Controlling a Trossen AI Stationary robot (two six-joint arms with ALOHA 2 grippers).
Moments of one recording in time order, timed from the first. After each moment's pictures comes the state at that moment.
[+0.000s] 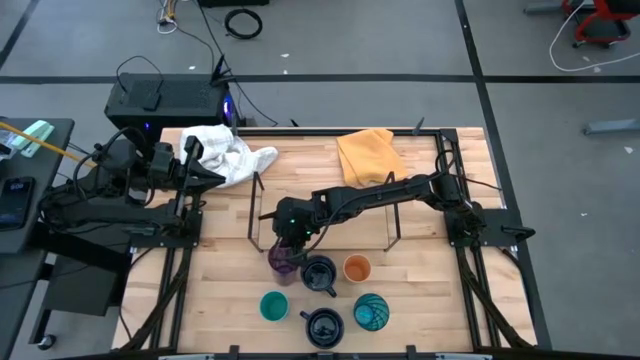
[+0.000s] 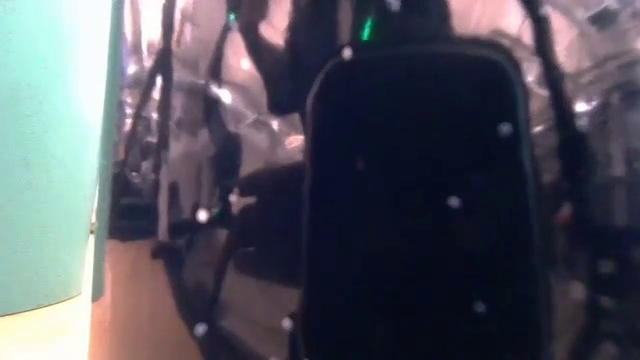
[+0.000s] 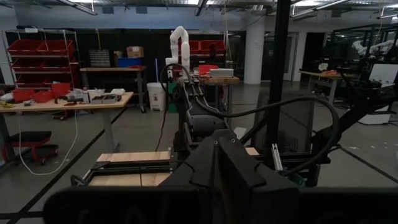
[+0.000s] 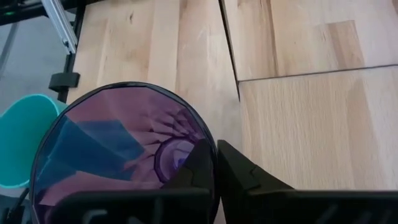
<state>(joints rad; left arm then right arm) 0.11 0.52 0.90 -0.27 0.17 -0.01 0.10 2.17 1.95 -0.64 -0.17 0.25</state>
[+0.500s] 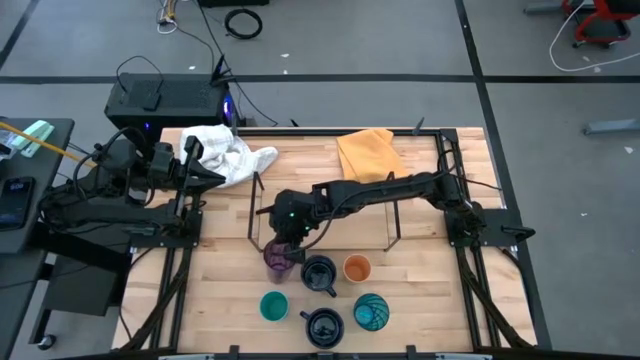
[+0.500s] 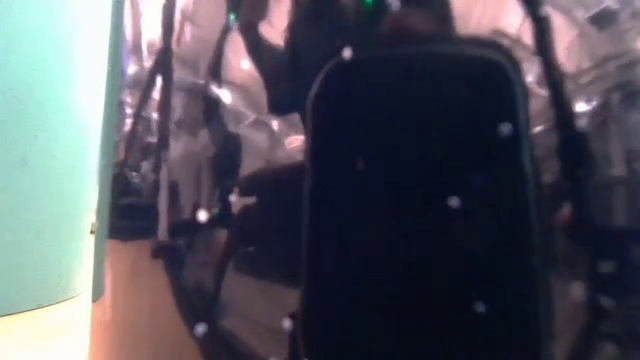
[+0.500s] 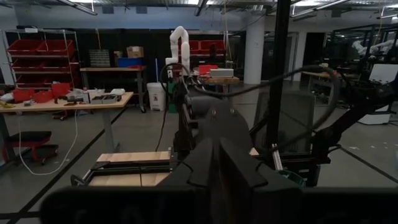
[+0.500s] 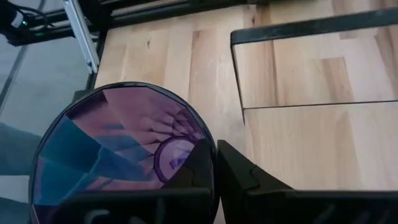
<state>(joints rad) 0.11 0.52 0.90 -0.27 0.17 -0.01 0.10 2.17 2.09 -0.74 -0.18 0.22</state>
